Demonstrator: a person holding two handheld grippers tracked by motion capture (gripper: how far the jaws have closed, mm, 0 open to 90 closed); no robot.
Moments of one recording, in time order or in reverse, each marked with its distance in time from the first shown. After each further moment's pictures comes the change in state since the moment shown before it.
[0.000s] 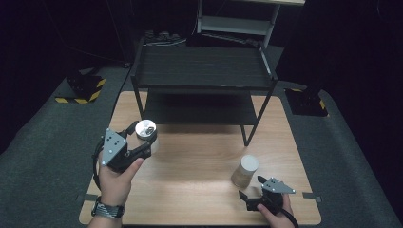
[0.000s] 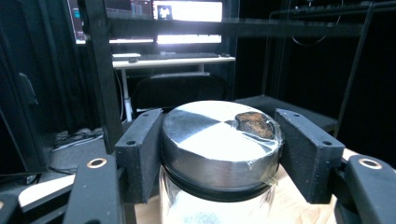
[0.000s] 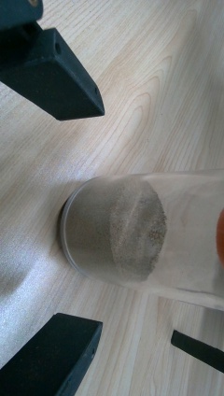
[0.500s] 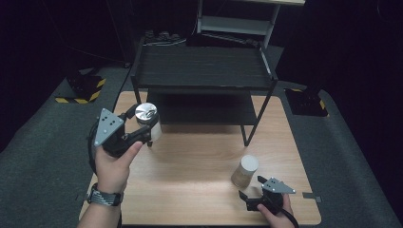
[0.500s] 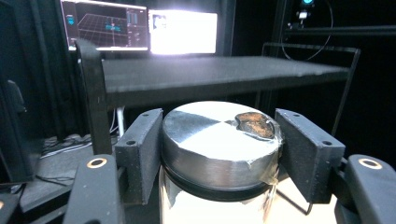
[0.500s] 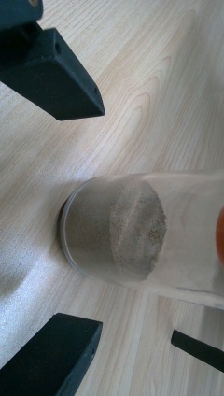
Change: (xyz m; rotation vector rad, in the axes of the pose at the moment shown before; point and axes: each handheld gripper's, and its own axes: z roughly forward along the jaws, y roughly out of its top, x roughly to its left) left arm 0.006 0.052 0.012 -0.020 -0.025 -0.029; right arm -0.001 0.000 0.000 -0.003 0.001 0.003
